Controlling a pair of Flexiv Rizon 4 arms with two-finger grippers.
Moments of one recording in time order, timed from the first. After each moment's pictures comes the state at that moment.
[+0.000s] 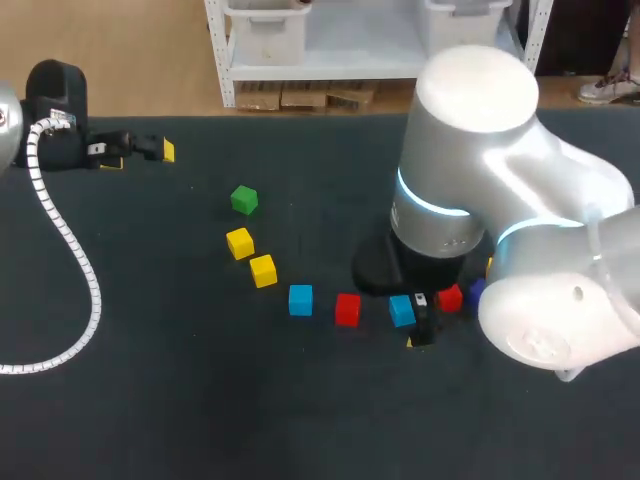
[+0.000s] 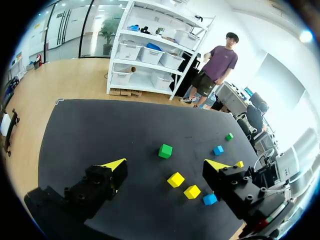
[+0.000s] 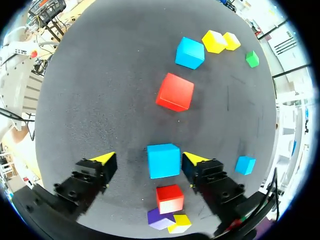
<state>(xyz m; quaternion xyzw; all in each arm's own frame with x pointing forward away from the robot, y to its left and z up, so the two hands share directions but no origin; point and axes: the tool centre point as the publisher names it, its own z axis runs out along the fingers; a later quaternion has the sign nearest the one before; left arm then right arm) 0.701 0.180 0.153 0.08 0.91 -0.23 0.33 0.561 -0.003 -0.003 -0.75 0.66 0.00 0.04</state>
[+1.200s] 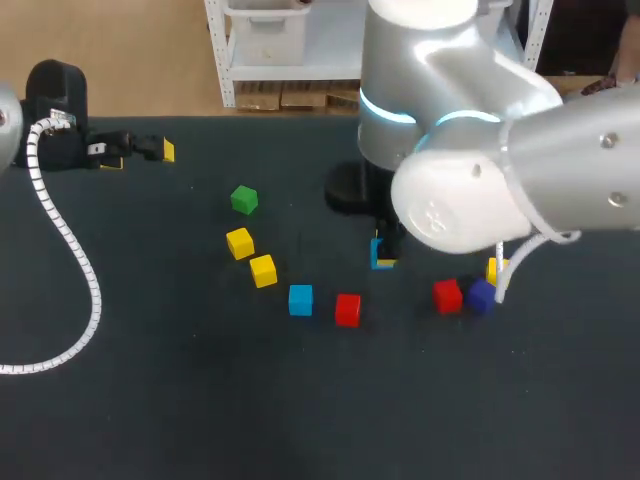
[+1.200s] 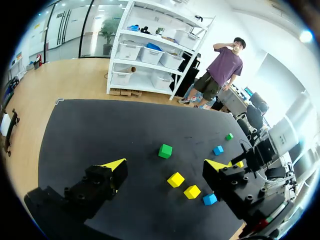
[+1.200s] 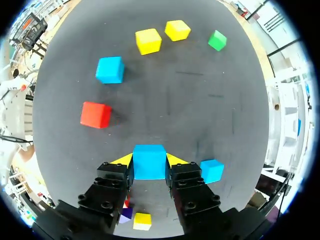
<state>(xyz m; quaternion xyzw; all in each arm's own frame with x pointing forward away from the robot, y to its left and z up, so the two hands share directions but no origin) 0.701 0.180 0.153 0.08 0.91 -0.23 0.33 0.650 0.022 0.022 -0.70 0.72 0.01 0.02</state>
